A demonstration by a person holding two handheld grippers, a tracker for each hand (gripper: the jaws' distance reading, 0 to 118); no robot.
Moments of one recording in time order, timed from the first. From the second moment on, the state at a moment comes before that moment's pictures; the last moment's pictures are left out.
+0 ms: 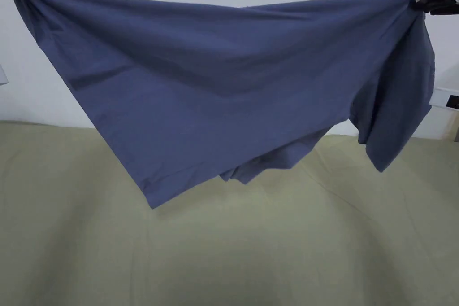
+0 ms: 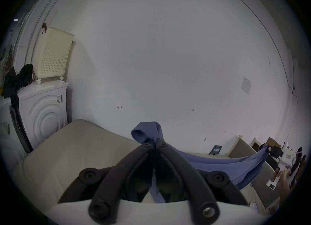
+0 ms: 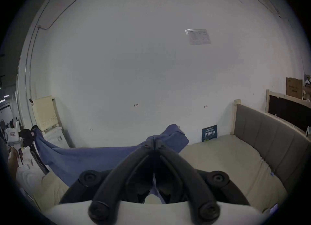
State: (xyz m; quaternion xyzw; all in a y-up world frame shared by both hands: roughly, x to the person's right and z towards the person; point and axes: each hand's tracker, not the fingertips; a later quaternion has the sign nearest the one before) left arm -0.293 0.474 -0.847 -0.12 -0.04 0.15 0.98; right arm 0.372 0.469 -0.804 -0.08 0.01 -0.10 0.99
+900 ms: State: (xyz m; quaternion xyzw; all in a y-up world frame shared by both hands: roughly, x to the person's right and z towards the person) left arm -0.313 0.249 -0.718 -0.21 -0.11 0.21 0.95; right arm 0.385 0.262 -0.702 -0.22 0.07 -0.13 0.96
